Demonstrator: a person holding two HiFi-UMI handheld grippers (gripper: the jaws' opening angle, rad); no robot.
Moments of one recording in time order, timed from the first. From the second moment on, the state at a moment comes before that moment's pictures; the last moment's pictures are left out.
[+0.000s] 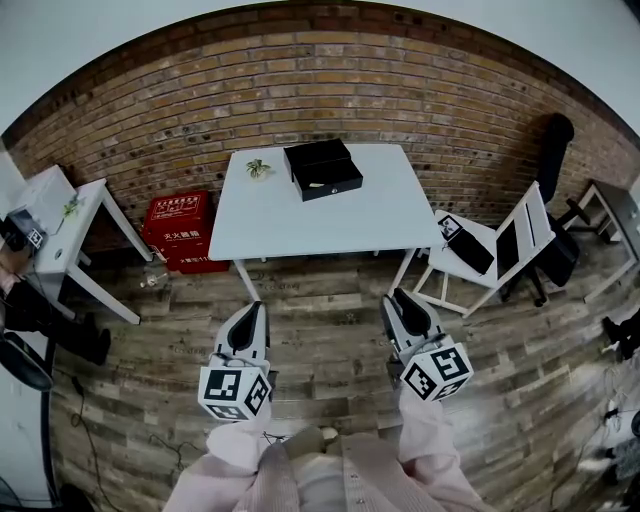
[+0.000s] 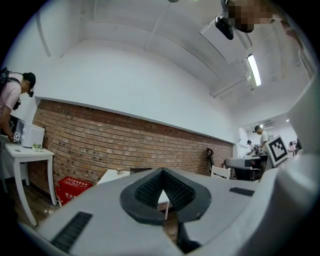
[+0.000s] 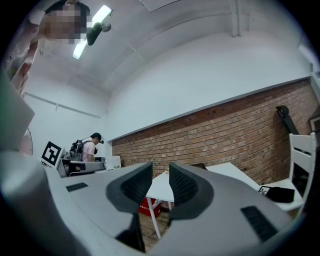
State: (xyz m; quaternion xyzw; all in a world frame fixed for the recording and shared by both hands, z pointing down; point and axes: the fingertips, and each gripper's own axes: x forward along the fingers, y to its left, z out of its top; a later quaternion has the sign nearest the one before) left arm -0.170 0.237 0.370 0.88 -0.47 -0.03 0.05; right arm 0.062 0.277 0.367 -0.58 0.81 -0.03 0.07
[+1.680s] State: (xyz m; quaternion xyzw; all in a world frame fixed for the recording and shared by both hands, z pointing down) left arm -0.144 -0.021 0.402 0.88 -0.47 0.00 0.09; right arm 0.089 0.024 0.402 -0.59 0.80 -0.09 0.04
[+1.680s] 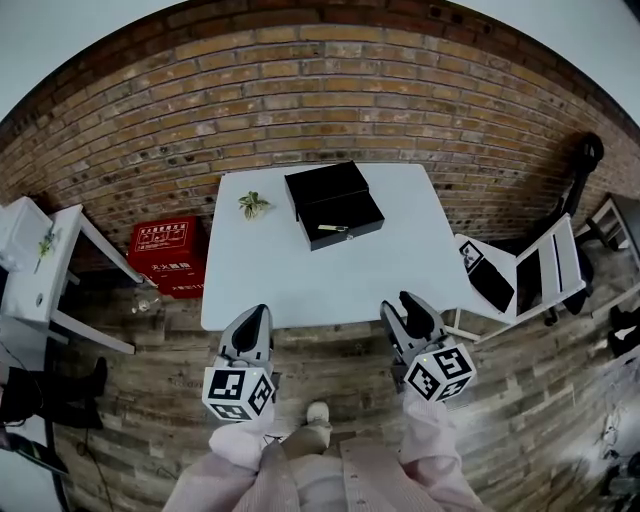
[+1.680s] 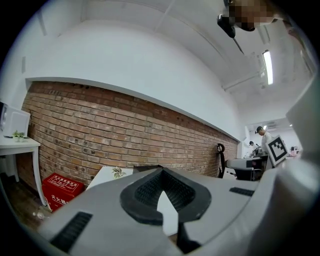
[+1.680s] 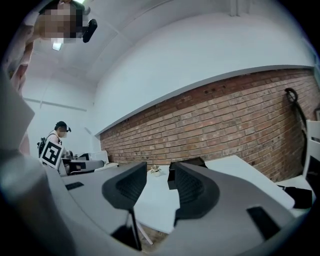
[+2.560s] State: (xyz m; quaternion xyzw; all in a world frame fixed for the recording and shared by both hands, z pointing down) left arm -0.123 -0.107 0.420 0.89 -0.44 0.01 0.11; right arm 0.101 -0.051 0.418 -0.60 0.79 -0.11 0.03
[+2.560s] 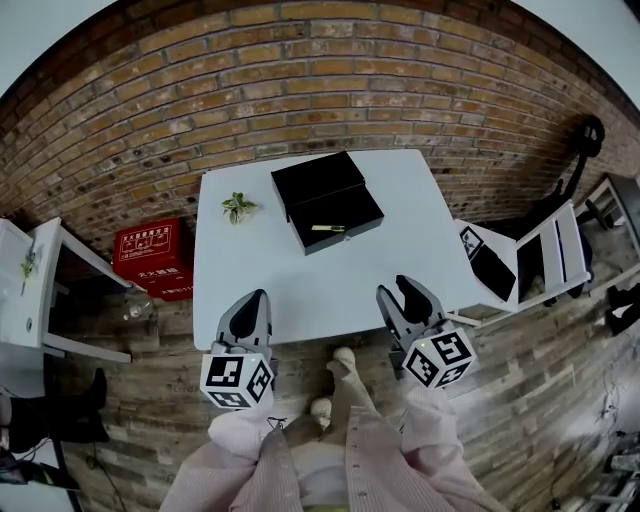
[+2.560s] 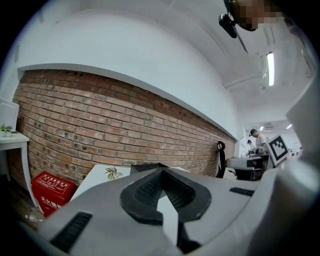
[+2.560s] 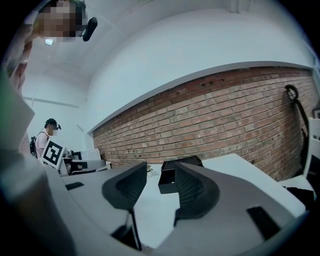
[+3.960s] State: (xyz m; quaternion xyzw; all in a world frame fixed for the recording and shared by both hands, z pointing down) left arm -0.049 -0.269 0.476 0.85 -0.50 0.06 0.18; right arm 0.150 -0.267 0.463 -0.51 0.85 -0.15 -0.04
